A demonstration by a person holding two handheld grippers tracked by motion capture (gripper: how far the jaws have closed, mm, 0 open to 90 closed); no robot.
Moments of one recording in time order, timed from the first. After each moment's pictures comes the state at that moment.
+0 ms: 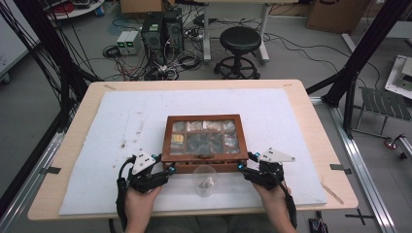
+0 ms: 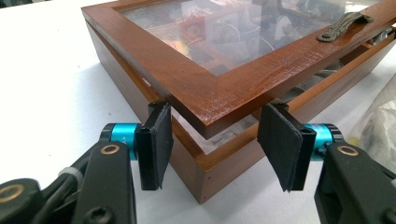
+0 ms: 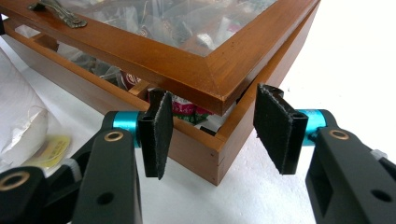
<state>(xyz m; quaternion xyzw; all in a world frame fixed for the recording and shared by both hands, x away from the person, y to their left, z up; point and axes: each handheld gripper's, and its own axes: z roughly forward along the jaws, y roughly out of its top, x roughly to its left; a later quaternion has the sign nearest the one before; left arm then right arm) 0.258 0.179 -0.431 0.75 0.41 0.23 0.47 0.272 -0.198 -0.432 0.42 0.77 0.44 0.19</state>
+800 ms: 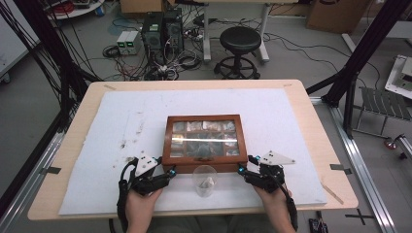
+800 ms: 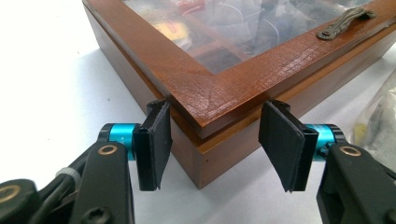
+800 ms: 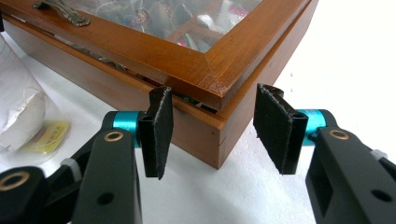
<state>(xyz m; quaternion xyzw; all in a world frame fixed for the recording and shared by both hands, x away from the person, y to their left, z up) 0.255 0.176 -0.437 0.76 0.42 0.22 0.45 0.268 -0.201 -0.439 0.42 0.77 0.44 0.19</state>
